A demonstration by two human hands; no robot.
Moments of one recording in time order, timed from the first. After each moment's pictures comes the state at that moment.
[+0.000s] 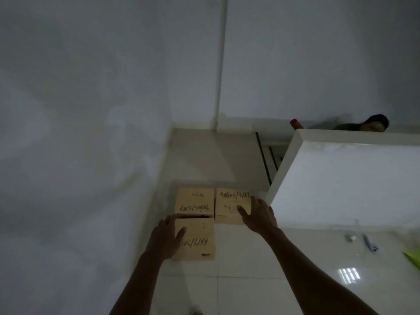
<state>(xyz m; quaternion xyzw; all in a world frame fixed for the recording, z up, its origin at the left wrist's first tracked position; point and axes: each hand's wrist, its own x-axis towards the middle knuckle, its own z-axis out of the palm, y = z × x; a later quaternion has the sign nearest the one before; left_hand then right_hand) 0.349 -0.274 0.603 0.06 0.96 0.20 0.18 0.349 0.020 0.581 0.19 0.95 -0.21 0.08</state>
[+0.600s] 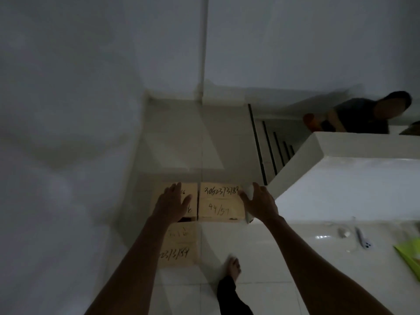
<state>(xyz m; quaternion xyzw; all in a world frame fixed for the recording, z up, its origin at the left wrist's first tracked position) 0.043 -0.112 0.534 0.10 0.94 0.22 0.23 0.105 0.163 0.501 0.26 0.92 -0.26 0.13</state>
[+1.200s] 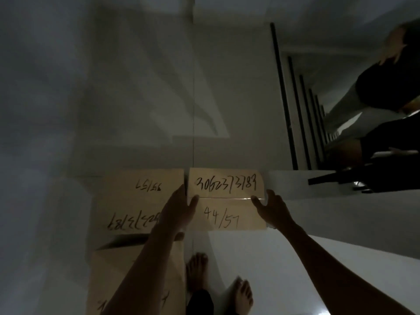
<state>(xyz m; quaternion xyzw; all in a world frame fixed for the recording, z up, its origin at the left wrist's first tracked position) -0.156 0.032 0.124 -0.03 0.89 0.28 0.36 -0.079 0.291 0.071 0.36 0.84 -0.31 0.28</state>
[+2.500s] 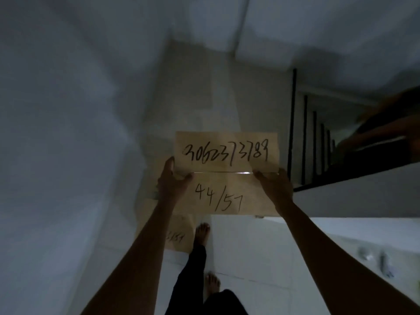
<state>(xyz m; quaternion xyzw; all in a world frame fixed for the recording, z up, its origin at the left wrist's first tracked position) -0.073 -0.055 0.416 -0.23 0.84 0.47 0.15 -0.057 0.210 0.399 0.40 0.82 -0.39 0.12</state>
